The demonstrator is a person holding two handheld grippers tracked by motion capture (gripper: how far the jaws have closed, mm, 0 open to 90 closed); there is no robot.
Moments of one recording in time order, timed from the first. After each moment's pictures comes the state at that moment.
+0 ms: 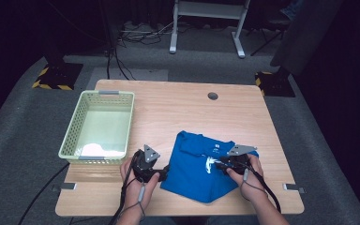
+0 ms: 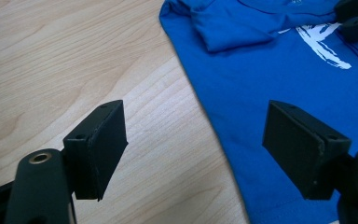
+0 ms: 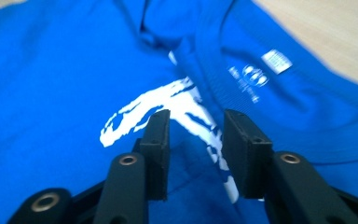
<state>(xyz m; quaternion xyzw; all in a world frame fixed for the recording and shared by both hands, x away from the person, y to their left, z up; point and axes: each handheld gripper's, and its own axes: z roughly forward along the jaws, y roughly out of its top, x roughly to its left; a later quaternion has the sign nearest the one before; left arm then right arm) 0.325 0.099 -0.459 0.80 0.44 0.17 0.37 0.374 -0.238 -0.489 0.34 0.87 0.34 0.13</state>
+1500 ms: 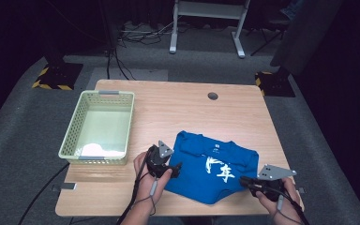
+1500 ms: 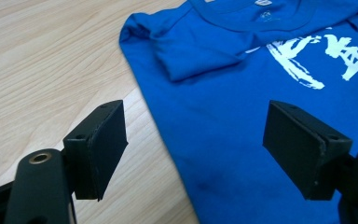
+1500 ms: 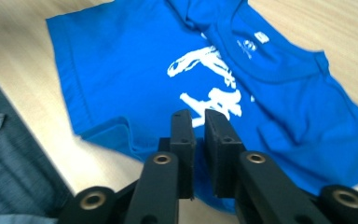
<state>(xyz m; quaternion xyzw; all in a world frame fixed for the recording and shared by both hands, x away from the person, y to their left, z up) 0.343 0.062 -0.457 0.82 0.40 0.16 0.37 0.279 -0.292 -0.428 0.33 0.86 0.36 0.14</state>
